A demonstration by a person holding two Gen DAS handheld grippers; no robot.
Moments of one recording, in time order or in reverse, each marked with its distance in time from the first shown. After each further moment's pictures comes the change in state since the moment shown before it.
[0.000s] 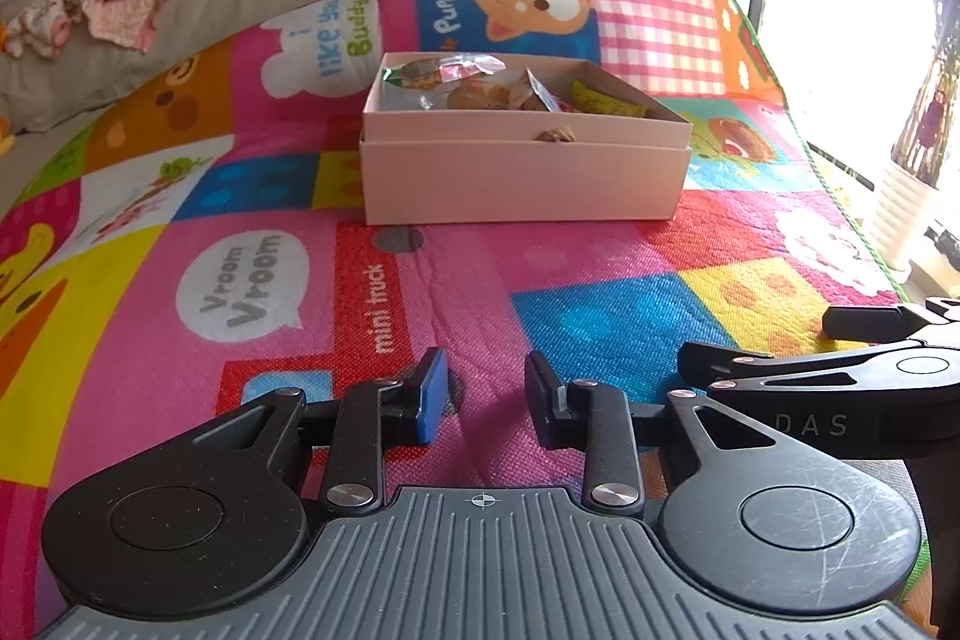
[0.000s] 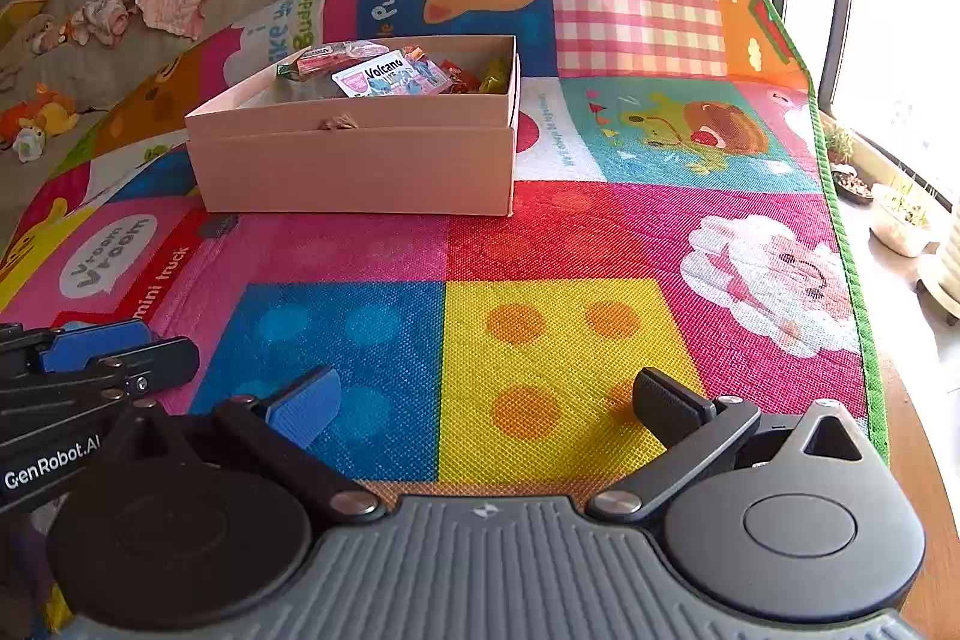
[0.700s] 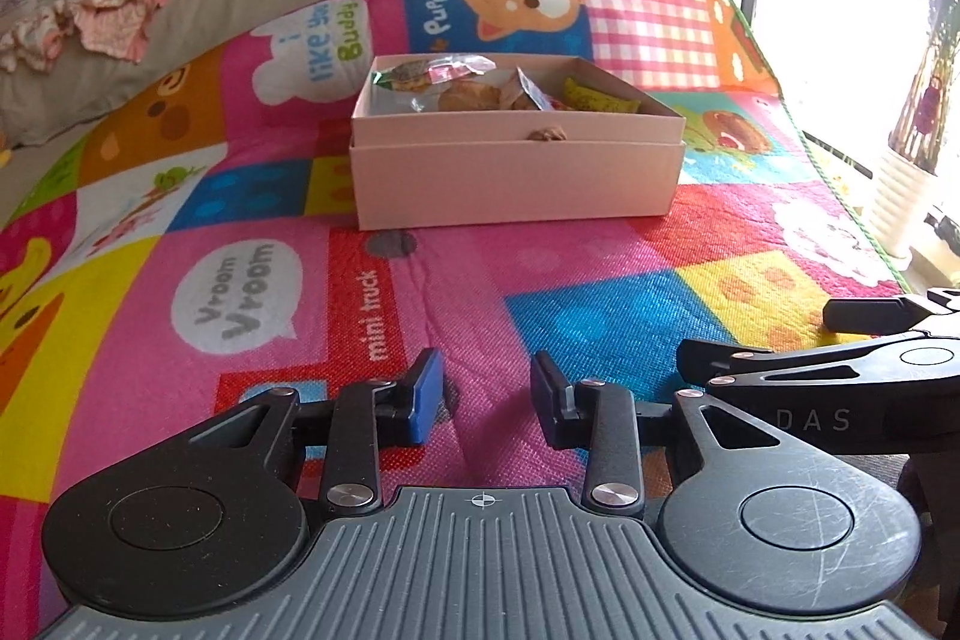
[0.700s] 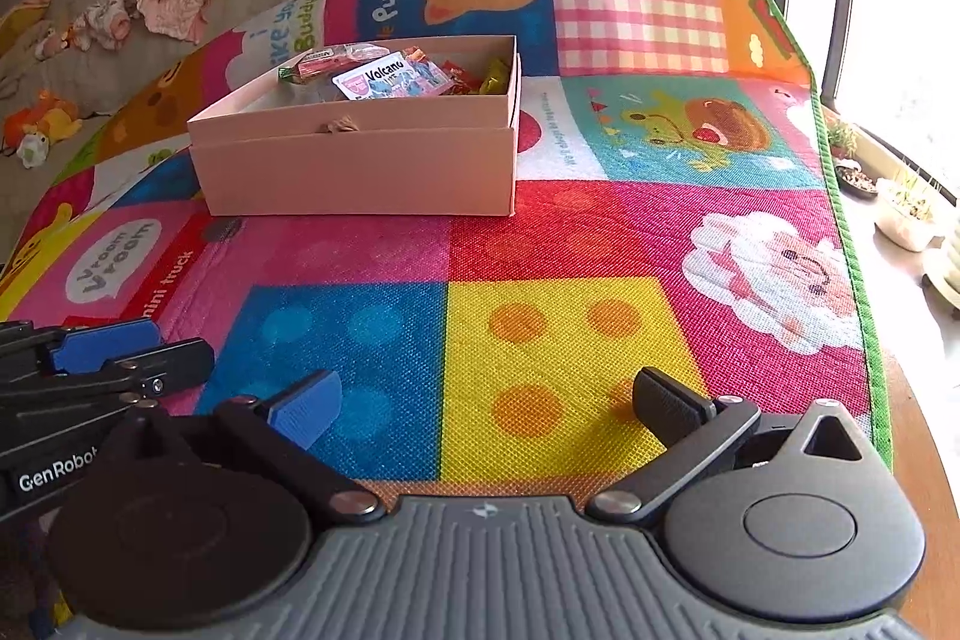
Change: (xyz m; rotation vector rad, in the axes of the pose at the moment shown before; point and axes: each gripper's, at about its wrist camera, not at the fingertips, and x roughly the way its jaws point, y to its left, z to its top) left arm 0.001 -0.004 0.000 0.028 0.000 0.004; right arm 0.000 -0.003 0.001 0.012 0.001 0.012
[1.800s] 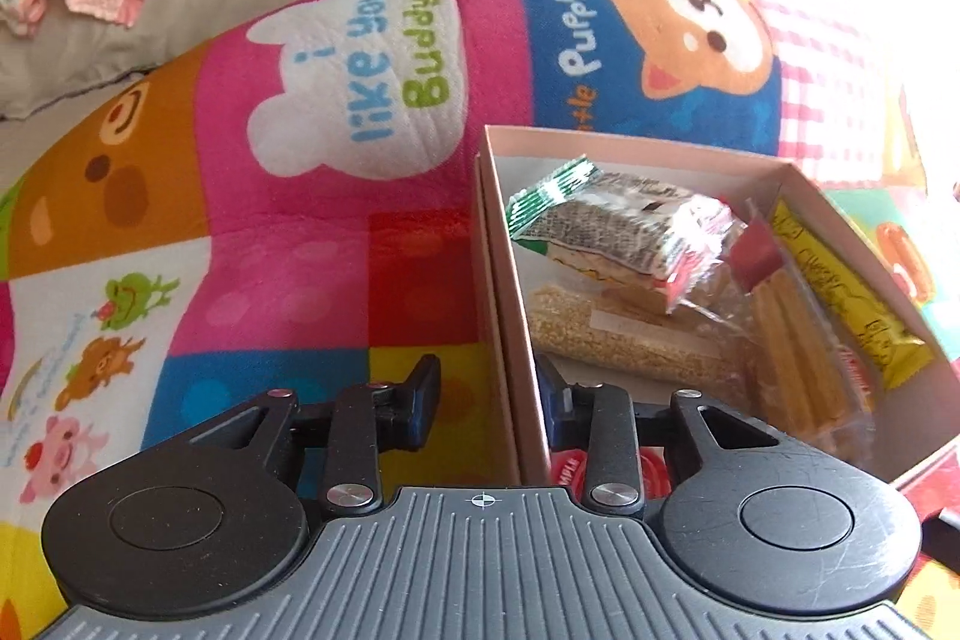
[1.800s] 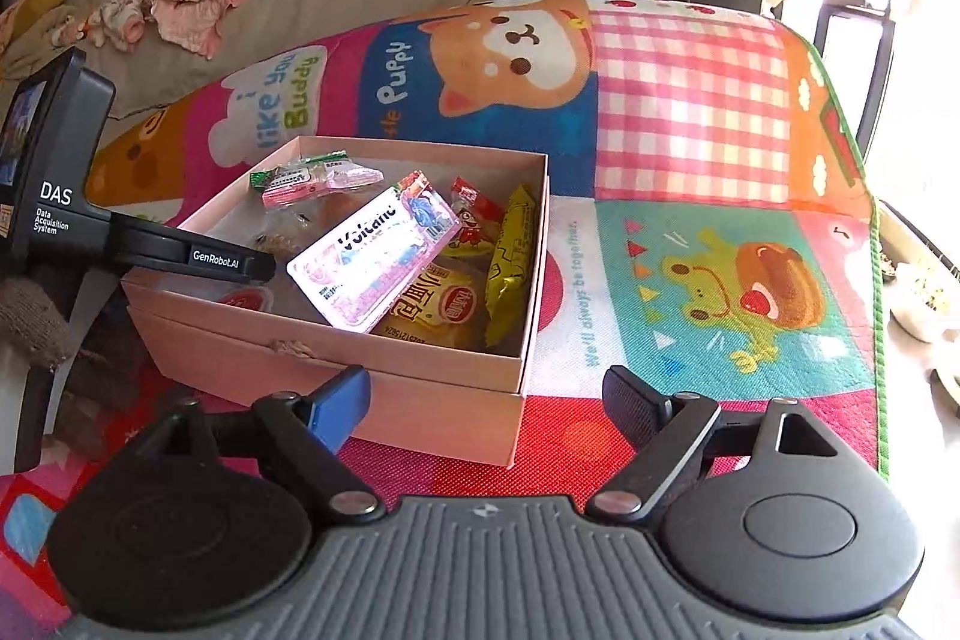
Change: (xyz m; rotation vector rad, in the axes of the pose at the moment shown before) left arm 0.146 0.086 0.138 -0.102 0.083 0.006; right arm 0.052 0.003 0.098 -0.110 -0.063 0.007
